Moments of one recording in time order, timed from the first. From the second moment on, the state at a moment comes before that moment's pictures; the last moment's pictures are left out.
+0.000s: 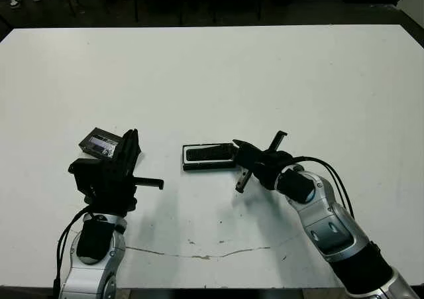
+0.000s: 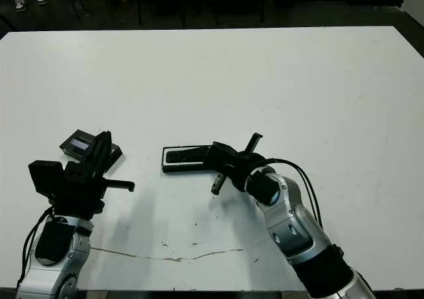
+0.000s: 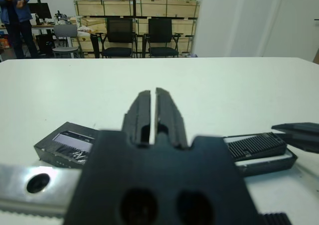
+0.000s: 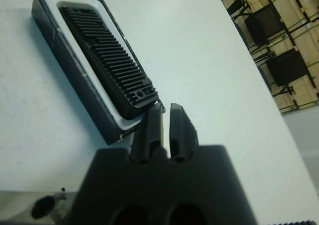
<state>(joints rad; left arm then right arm) 0.26 0.09 -0.06 -0.53 -0.04 0.17 -0.04 -0.27 -0.38 0.50 -0.17 -0.49 0.40 0.50</state>
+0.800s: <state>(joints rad) 0.26 0.09 -0.06 -0.54 -0.04 0.17 -0.04 -0.34 -0.58 0.53 -0.26 -0.88 0.18 0.51</state>
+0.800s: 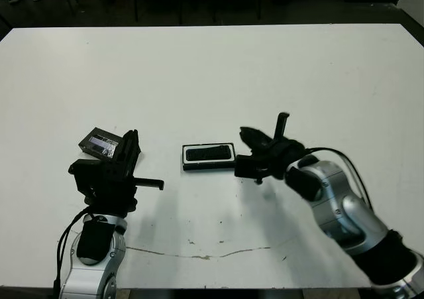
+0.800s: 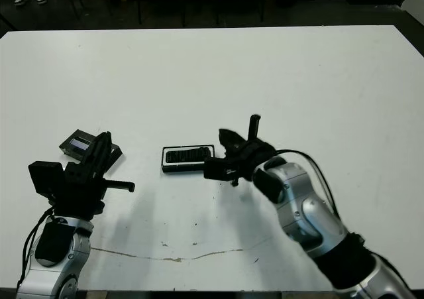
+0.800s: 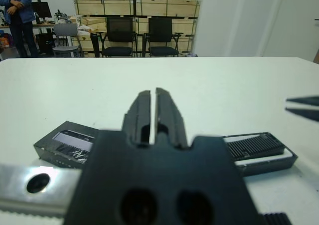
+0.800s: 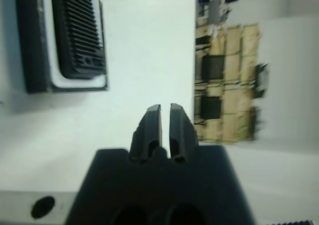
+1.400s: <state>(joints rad) 0.26 0.09 -0.06 -0.54 -0.04 0.16 -0.05 -0.31 -0.33 0.29 -0.24 -0.40 0.25 0.50</state>
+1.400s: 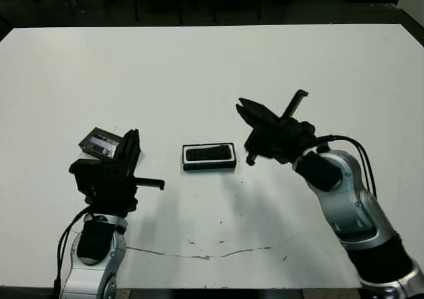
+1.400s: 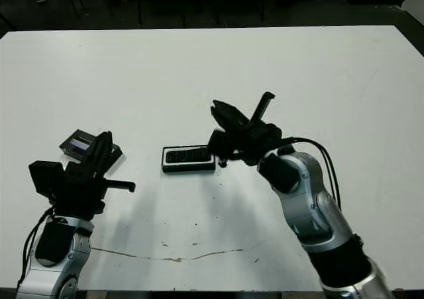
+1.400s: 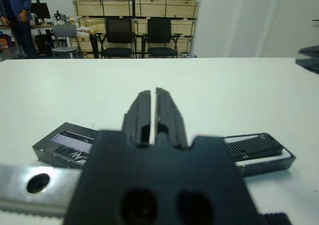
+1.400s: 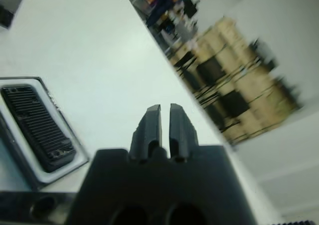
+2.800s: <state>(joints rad) 0.26 0.09 -0.07 -0.54 -0.04 0.16 -0.04 -0.30 -0.24 0.34 -0.15 -0.20 0.53 0.42</state>
